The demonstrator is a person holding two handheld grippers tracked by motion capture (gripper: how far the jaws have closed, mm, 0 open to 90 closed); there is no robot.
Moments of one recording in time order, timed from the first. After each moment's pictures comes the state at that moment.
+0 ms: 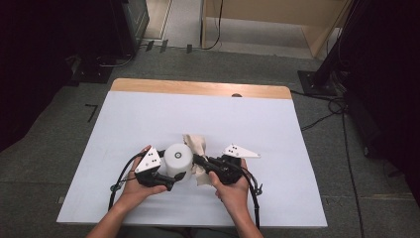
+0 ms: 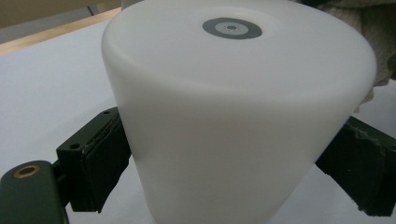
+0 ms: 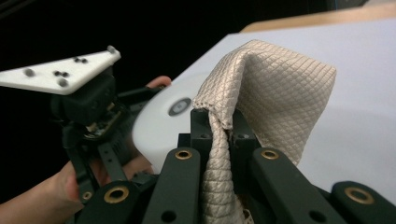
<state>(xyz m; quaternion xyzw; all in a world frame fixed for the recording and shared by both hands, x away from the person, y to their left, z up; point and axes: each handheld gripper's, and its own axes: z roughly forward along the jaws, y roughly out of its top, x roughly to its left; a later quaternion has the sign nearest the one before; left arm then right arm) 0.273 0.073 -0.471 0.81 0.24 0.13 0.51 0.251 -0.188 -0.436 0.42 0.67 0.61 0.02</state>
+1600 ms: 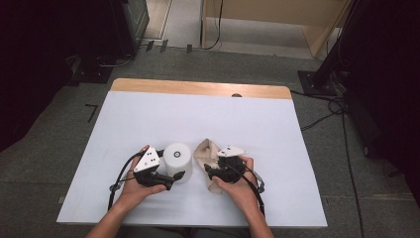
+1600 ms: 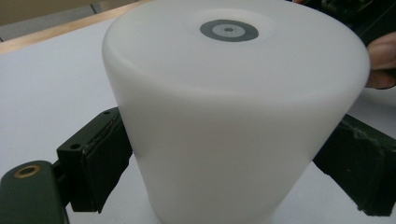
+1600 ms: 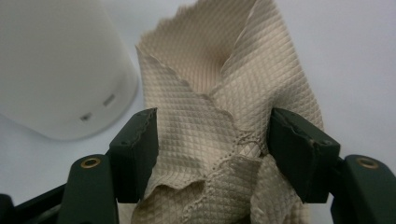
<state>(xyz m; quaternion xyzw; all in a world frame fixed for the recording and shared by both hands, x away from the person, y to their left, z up) 0.273 0.076 -0.469 0.81 0.24 0.13 0.51 0.276 -0.199 -0.483 0.45 0.80 0.37 0.15</state>
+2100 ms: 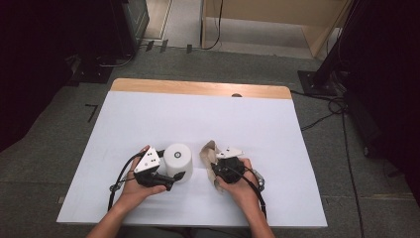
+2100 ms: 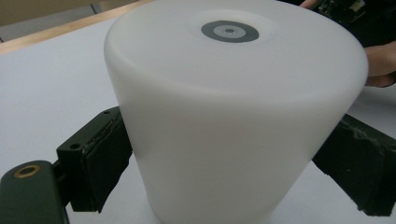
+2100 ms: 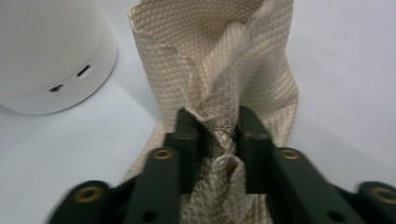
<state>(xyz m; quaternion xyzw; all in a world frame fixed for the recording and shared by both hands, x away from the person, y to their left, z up) 0.272 0.075 -0.468 0.81 0.24 0.13 0.51 0.275 -0.201 -0.487 0.45 0.82 0.34 0.15</state>
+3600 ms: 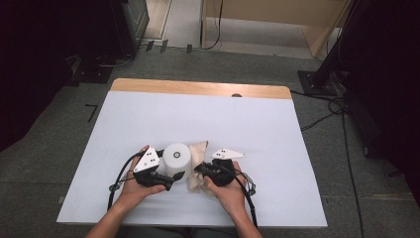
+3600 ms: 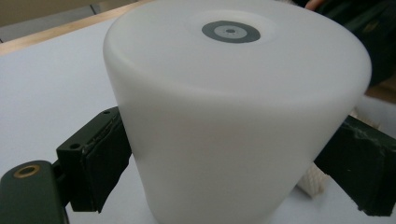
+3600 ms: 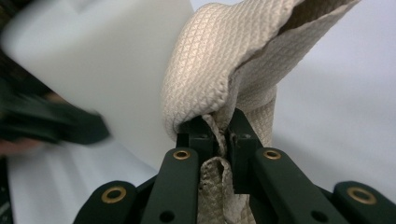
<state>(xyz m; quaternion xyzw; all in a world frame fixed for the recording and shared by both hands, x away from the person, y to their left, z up) 0.272 0.077 -0.469 0.81 0.24 0.13 0.51 0.261 -0.177 -0.469 0.44 0.74 0.50 0.05</state>
